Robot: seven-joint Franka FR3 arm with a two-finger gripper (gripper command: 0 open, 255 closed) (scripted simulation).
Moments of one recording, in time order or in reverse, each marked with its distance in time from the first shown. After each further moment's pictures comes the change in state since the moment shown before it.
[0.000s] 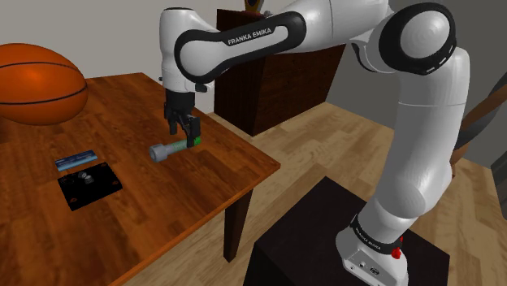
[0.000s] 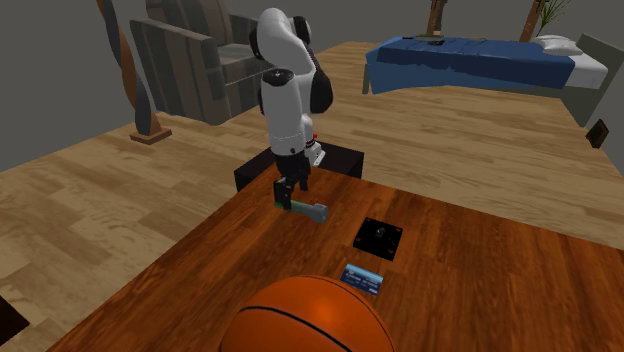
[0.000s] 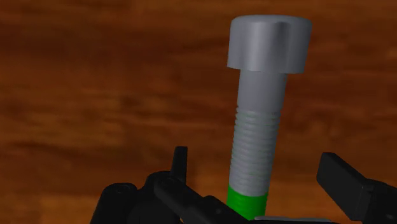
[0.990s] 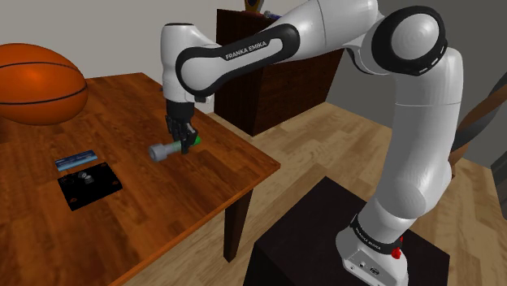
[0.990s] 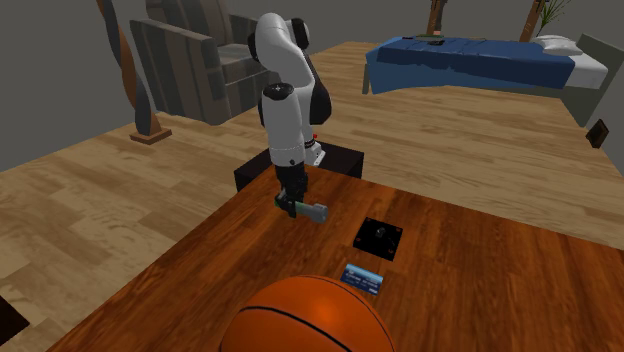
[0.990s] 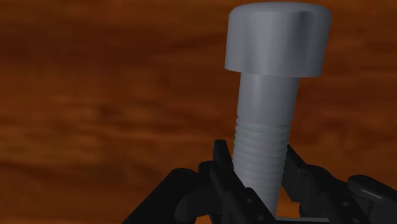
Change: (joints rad) arm 0.011 0.036 -0.017 -0.032 -0.029 0.071 0.020
